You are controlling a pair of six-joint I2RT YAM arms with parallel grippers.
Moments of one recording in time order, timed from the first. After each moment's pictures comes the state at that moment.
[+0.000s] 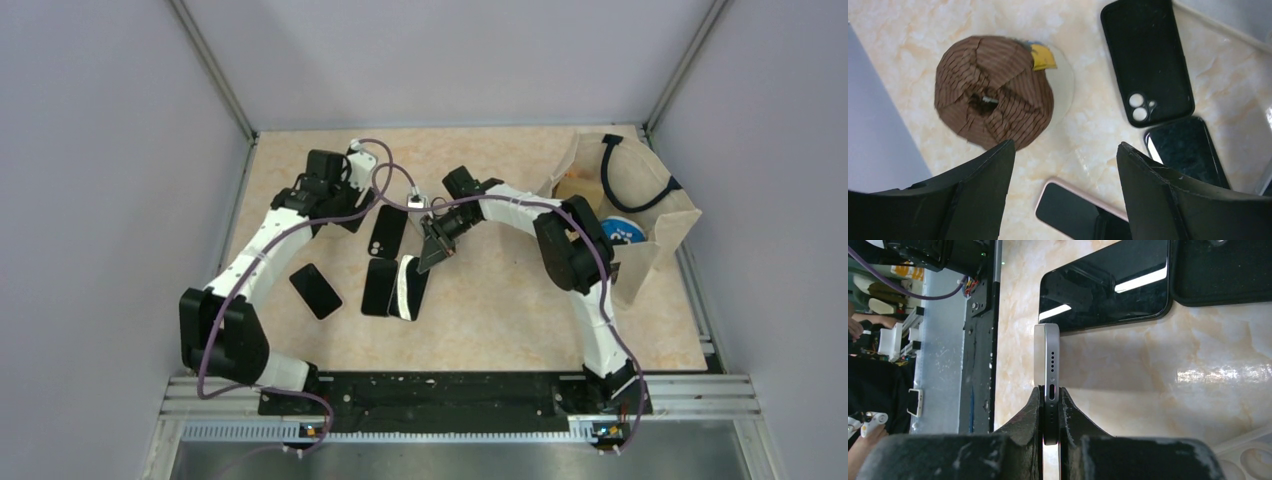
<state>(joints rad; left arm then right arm) -0.26 1.47 1.20 -0.53 -0.05 0.34 0.61 2.19 1.60 -0.61 -1.13 -0.32</state>
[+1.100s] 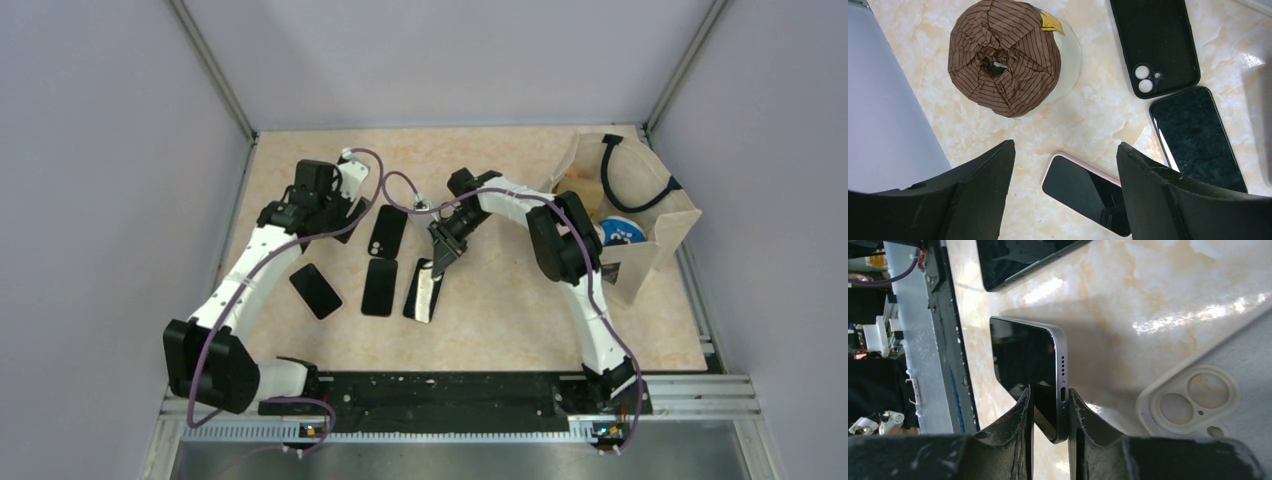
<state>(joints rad) -0.26 1.31 1.13 -0.61 -0.09 0.37 0.57 2.34 1.79 -0.96 -0.97 -0.47</state>
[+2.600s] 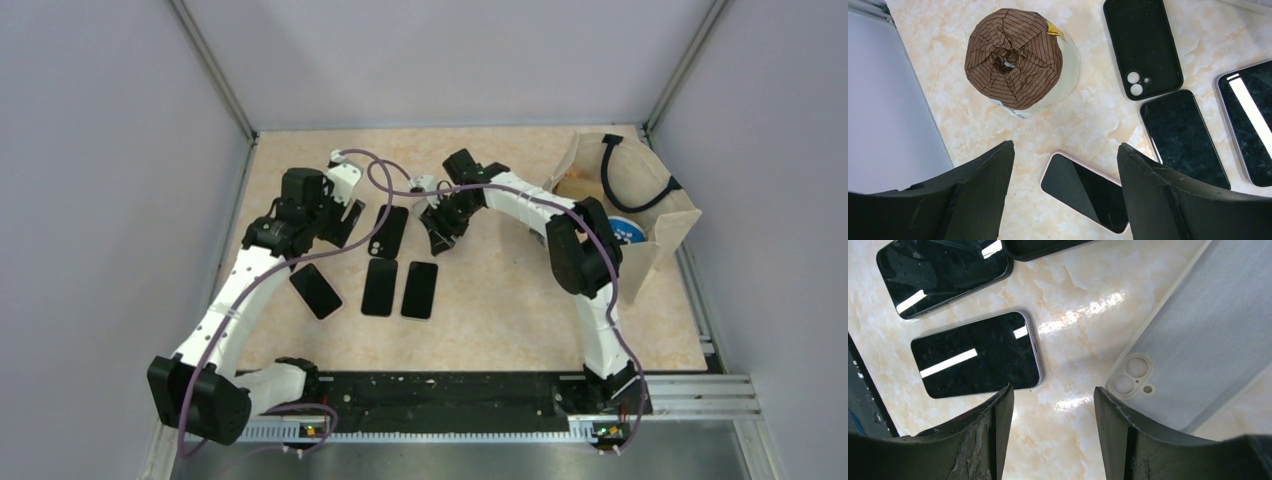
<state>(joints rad) -0.27 1.16 1.09 -0.61 -0.08 0.35 0.61 2.16 1.73 -0.74 -0.57 -0.37</state>
